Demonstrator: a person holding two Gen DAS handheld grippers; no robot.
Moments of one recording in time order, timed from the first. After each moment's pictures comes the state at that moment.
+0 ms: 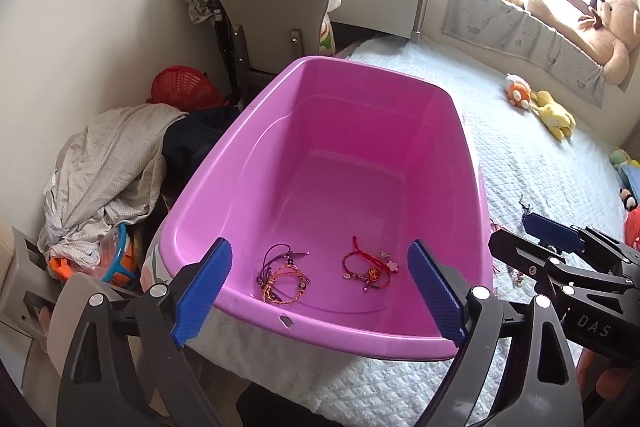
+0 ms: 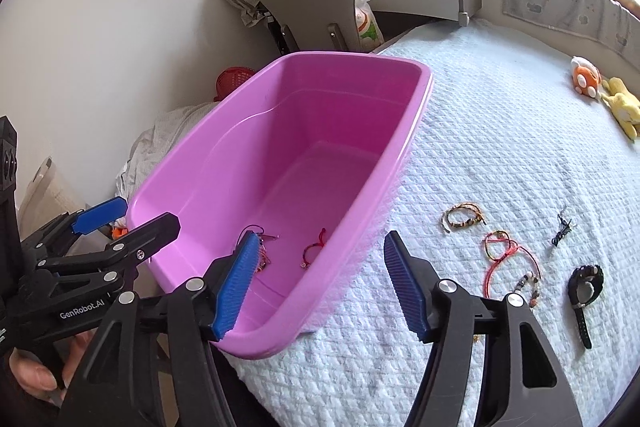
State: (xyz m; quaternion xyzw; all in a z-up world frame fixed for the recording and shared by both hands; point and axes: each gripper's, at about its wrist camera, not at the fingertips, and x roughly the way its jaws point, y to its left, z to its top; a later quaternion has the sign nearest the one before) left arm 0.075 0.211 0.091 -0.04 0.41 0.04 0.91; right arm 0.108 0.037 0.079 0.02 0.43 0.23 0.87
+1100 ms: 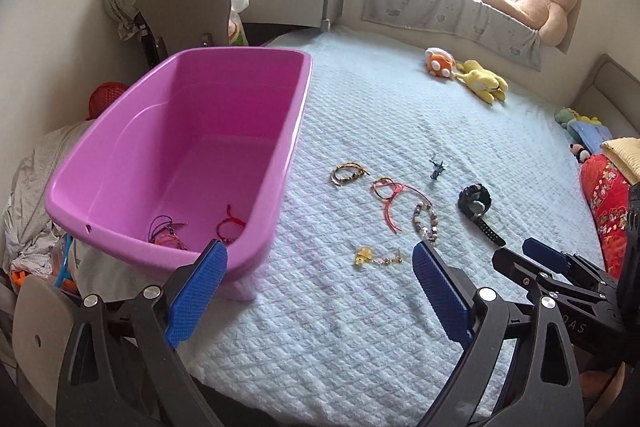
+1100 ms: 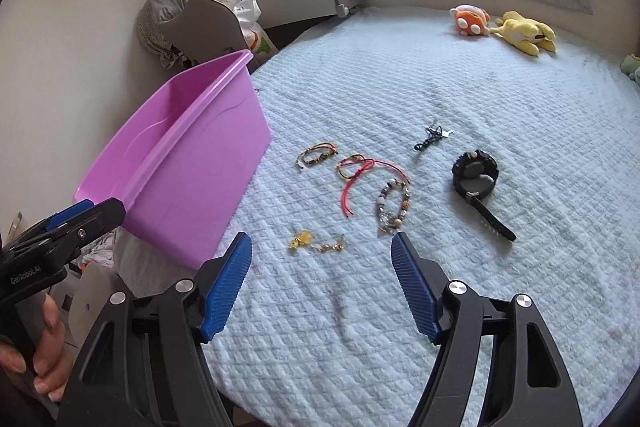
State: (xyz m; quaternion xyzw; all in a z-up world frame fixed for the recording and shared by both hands) left arm 0.024 0.072 0.061 -0.02 0.40 -0.06 0.92; right arm 0.010 -0.148 0.024 0.10 0.41 0.10 0.90
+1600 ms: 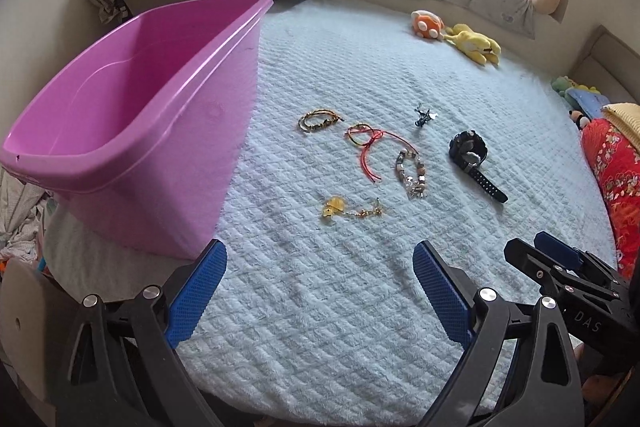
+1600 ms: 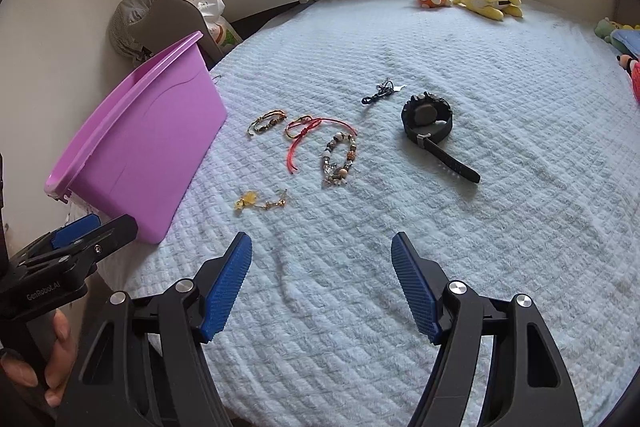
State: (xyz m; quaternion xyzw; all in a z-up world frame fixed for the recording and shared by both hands) left arm 0.016 0.024 -0.005 0.00 0.43 -0.08 0.90; right arm -0.019 -0.191 -0.033 0.12 0.42 0.06 0.90
